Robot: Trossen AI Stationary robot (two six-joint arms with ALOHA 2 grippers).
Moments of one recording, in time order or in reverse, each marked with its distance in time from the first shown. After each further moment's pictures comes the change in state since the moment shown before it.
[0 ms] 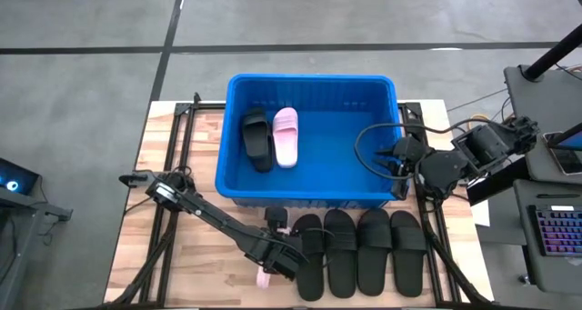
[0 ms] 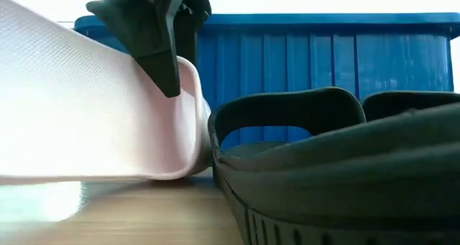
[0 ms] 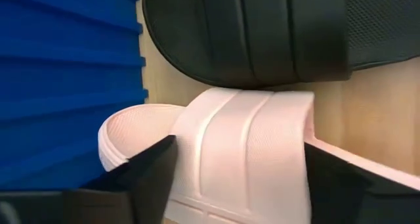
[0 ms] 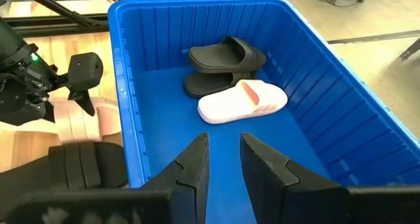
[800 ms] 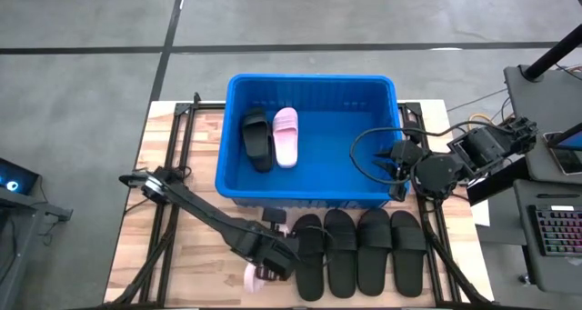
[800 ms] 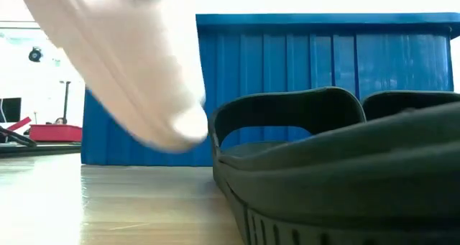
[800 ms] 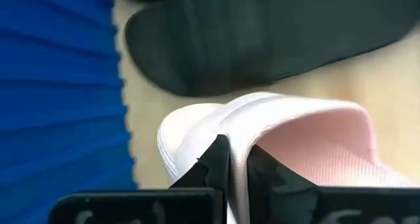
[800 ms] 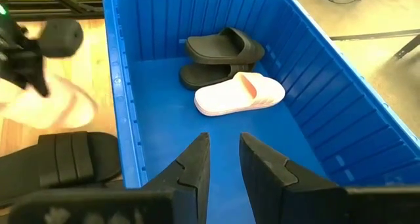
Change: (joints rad) left arm -0.001 -0.110 0.027 0.015 0.098 0.060; right arm 0.000 0.000 -0.033 -0.008 0.000 -0.004
